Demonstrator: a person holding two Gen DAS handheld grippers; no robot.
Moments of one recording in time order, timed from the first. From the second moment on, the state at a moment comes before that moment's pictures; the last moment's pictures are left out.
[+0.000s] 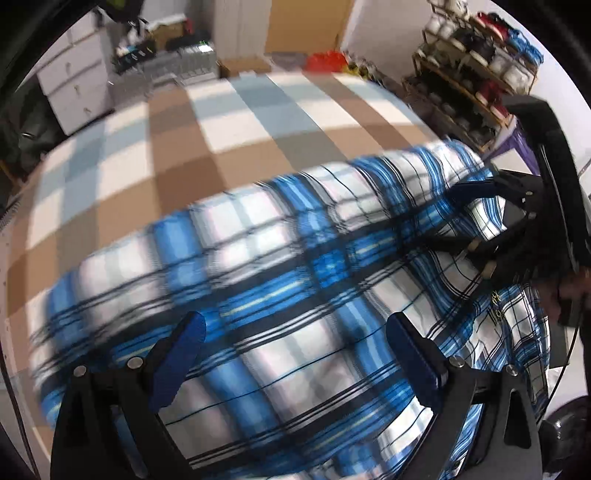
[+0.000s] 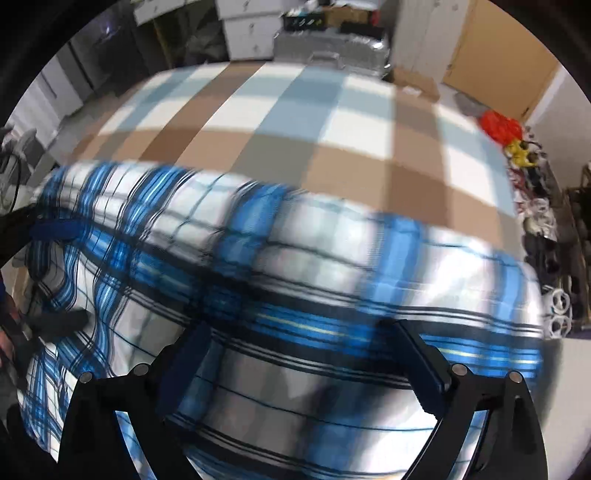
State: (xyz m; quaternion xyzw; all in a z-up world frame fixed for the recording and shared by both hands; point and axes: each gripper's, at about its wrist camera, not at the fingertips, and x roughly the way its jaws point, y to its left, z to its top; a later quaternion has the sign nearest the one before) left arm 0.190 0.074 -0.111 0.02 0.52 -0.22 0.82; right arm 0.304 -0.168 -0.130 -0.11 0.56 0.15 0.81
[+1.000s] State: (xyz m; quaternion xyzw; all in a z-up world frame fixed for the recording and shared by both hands) left arm 0.113 0.094 -0.089 0.01 0.46 -0.13 0.88; right arm 0.229 -0.256 -0.113 0.05 0.51 0.12 0.85
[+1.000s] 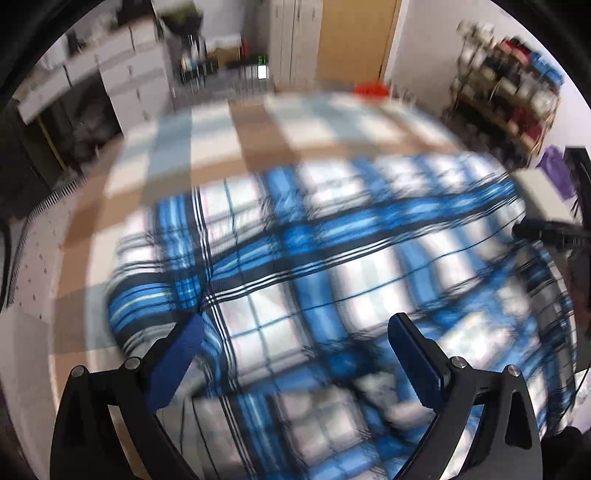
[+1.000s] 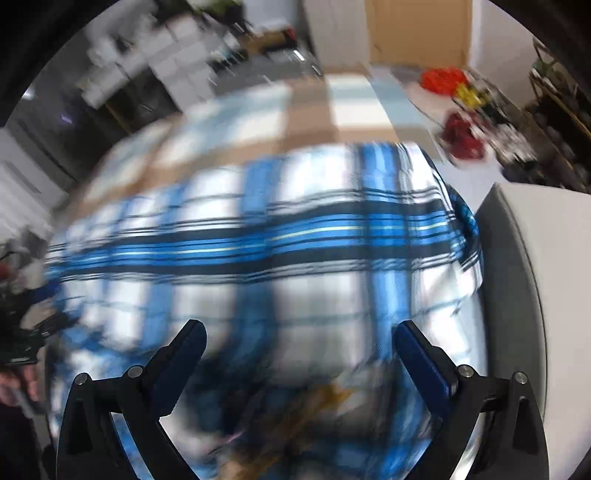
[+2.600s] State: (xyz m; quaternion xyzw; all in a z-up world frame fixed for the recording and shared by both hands) left arm 0.002 0.104 -0.066 -0.07 0.19 0.02 0.98; right arm -0.050 -0.175 -0.031 0.00 0.20 0.18 0.96
